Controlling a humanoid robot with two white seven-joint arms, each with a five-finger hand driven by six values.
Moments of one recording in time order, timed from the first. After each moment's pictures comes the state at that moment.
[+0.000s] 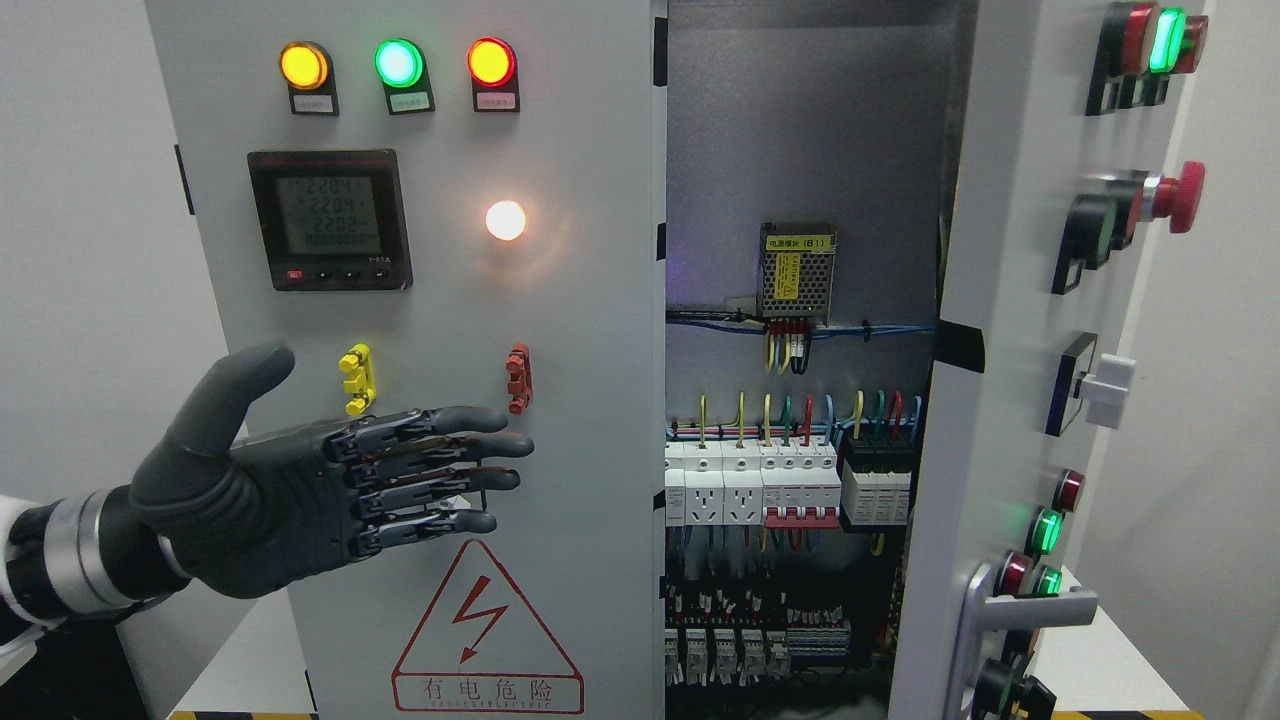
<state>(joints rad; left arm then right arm) -1.58 1.13 -1.39 -1.75 1.74 0.07 -0.70 0.13 0.12 0.13 -0.09 -0.04 -0.07 -0.16</state>
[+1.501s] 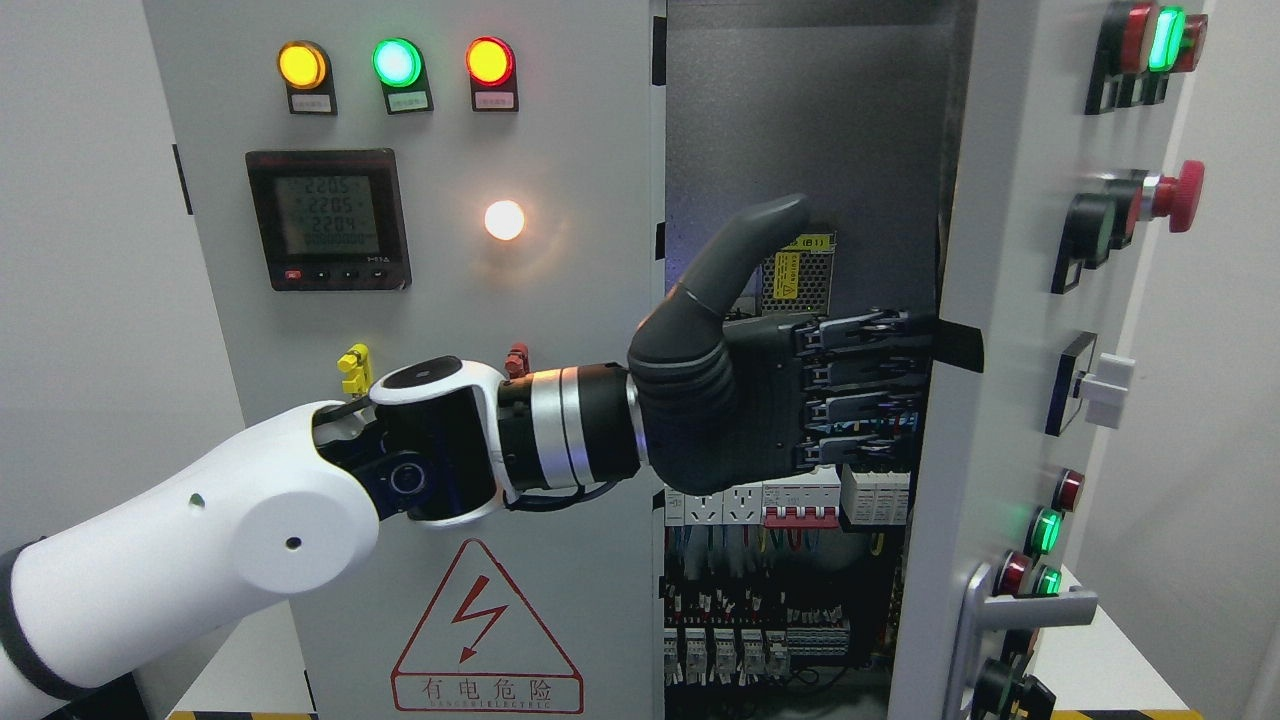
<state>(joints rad) -1.65 0.46 -1.27 -1.56 1.79 0.16 -0.37 0.13 0.12 0.13 -0.09 -0.04 -0.07 -0.16</state>
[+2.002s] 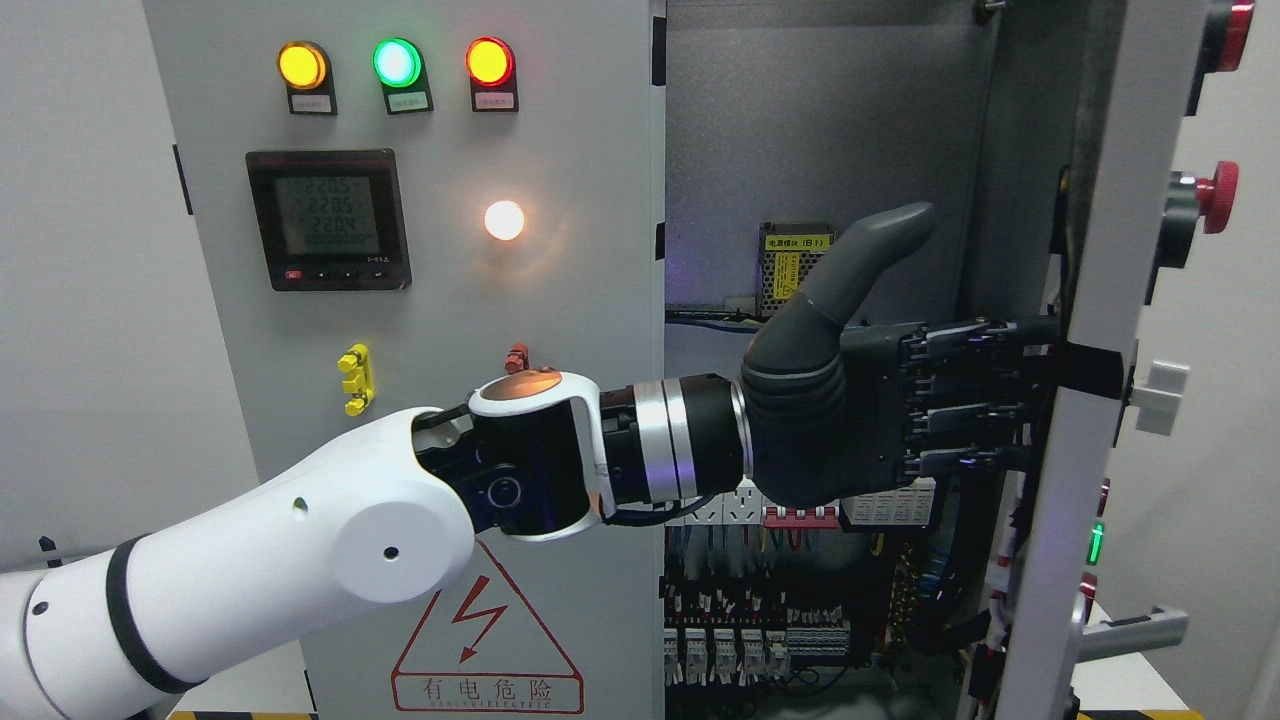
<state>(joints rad) -1.65 0.35 -1.27 -1.54 1.79 0.16 -0.30 0.13 0.12 0.13 -0.09 -0.04 -0.07 -0.16</state>
